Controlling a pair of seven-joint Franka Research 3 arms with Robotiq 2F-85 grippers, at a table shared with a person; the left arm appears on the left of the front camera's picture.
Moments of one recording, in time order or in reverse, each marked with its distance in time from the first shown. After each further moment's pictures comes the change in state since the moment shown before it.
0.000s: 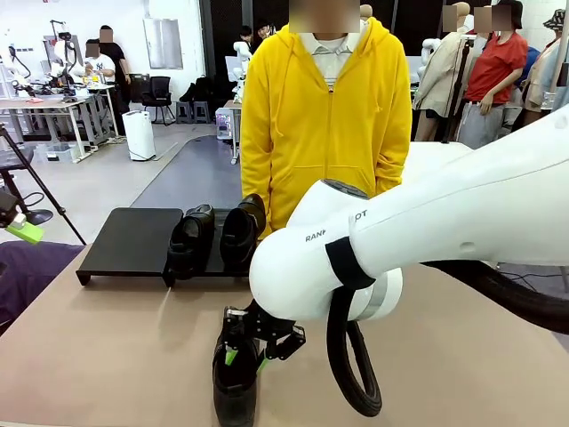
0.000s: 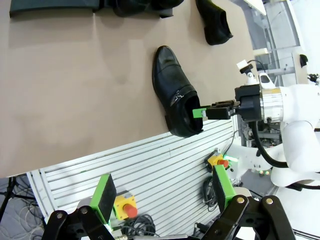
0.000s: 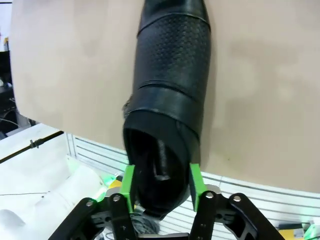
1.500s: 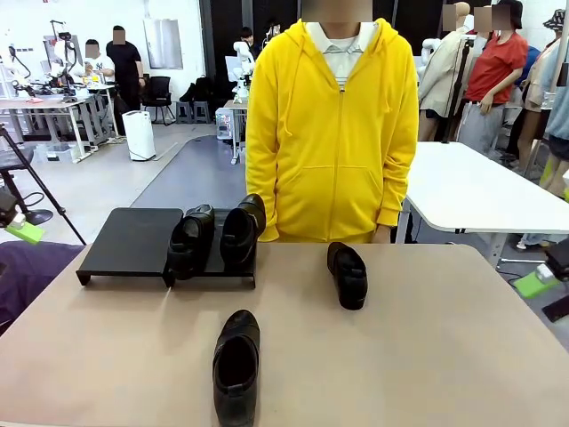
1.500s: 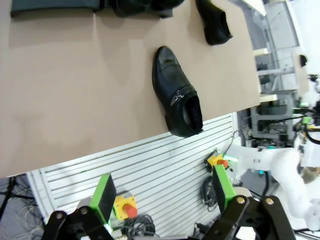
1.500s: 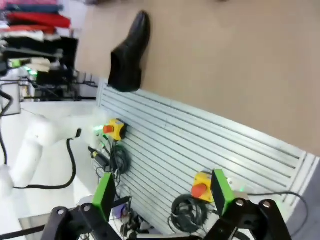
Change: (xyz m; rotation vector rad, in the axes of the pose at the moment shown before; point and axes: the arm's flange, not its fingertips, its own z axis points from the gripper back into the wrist) left arm 0.000 0.001 0.001 -0.001 -0.001 0.001; right arm -0.095 -0.304 0.317 0.299 -0.129 0.177
